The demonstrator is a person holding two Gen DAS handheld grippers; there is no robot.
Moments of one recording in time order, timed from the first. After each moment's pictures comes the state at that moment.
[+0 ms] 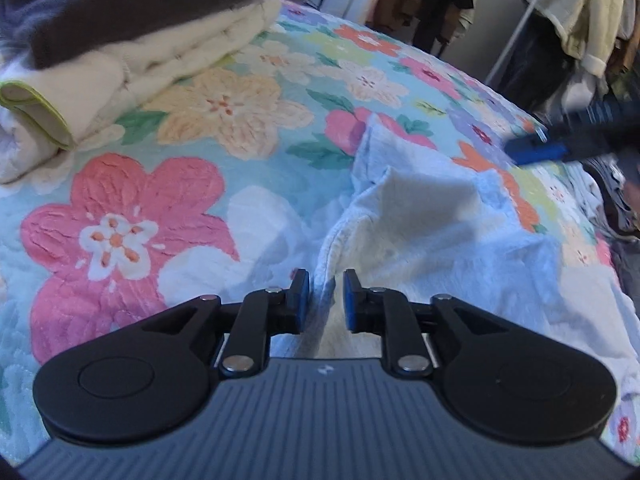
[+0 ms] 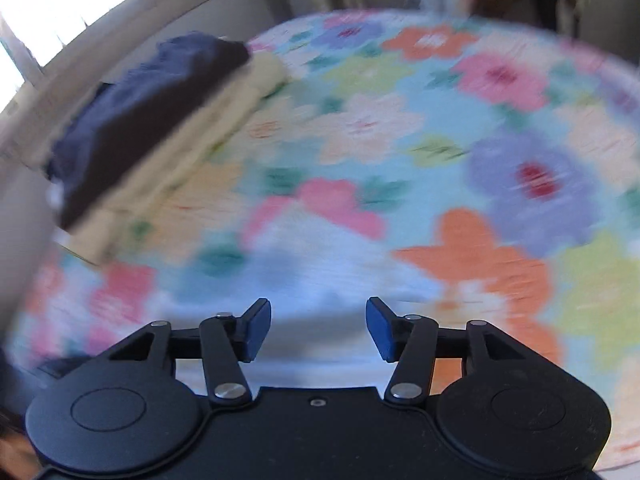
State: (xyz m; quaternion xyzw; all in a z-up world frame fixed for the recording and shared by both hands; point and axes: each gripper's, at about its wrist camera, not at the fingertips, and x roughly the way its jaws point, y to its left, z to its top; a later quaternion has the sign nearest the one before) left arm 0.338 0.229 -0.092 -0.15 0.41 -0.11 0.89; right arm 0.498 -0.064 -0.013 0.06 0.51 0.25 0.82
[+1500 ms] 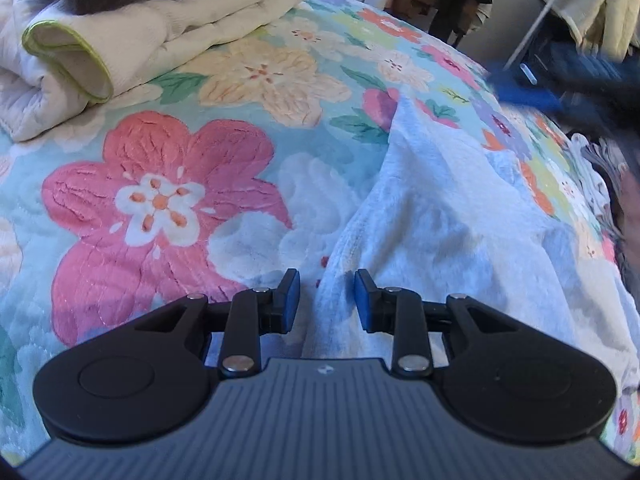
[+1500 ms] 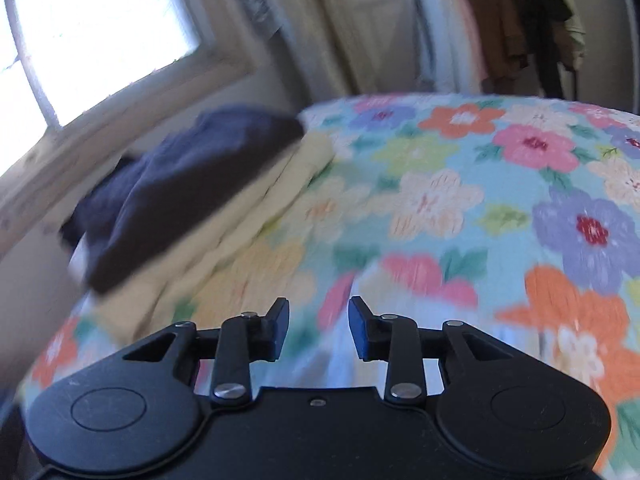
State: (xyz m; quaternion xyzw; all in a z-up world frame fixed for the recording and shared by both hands) left arm 0.329 0.259 -0.110 -0.16 0.43 -0.09 0.88; right arm 0.436 0.008 -0.015 0.07 0.37 0.24 0.90
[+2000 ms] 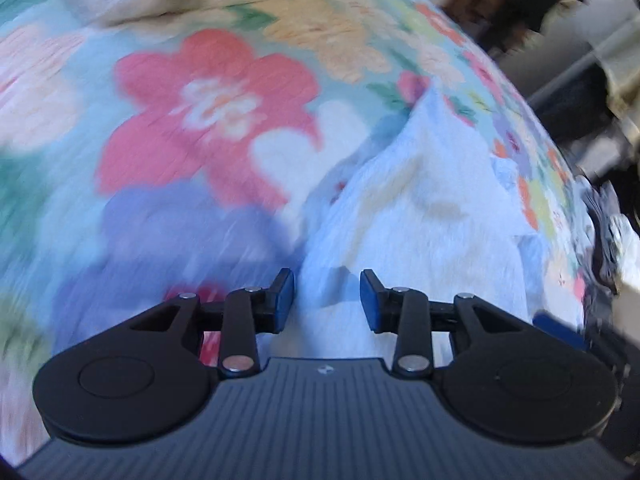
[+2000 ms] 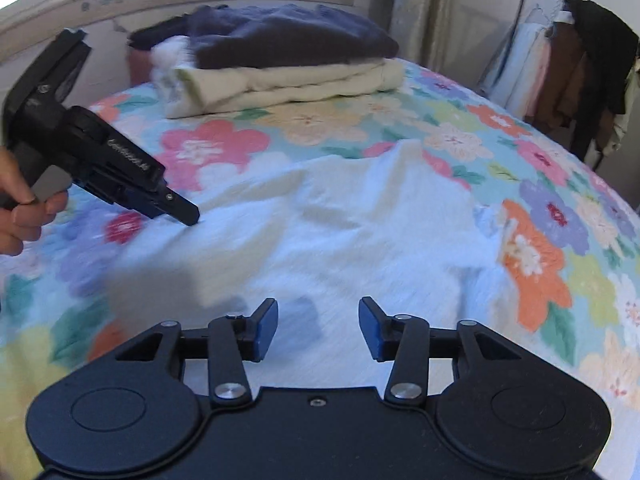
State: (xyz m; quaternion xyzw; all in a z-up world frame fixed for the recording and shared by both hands) left arm 0.270 0.279 -0.102 -0.30 0.48 -0.02 0.83; right arm 0.245 0.000 -0.041 -0.17 0.35 0.30 0.87
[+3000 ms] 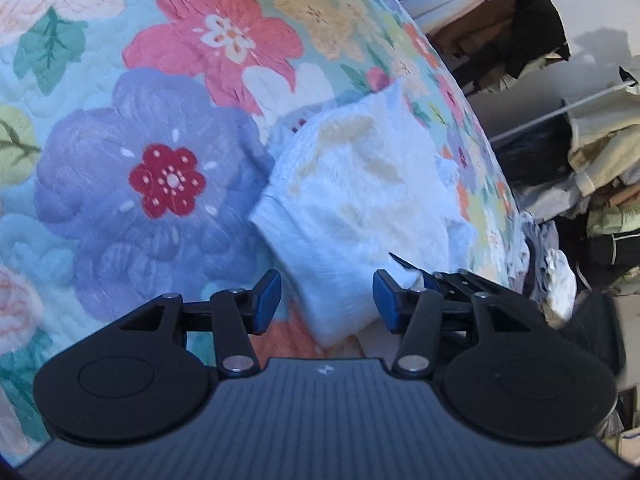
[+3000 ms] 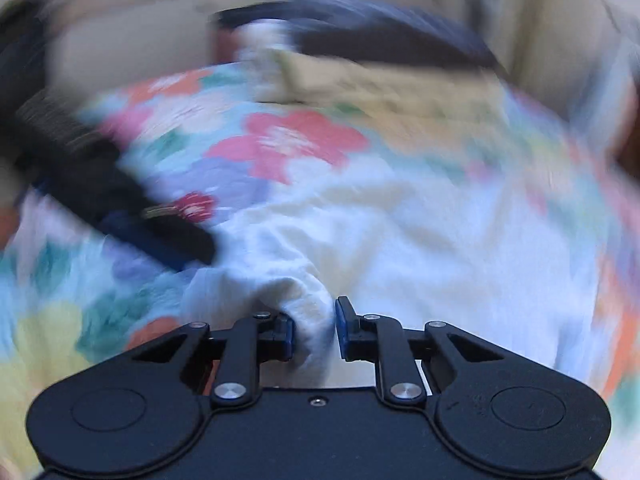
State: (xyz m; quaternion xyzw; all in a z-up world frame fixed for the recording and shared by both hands) left arm 0.204 0.257 -0.105 -0.41 0.44 -0.07 0.80; right arm 0.276 0.028 -0.070 -0.15 0.38 0.37 0.83
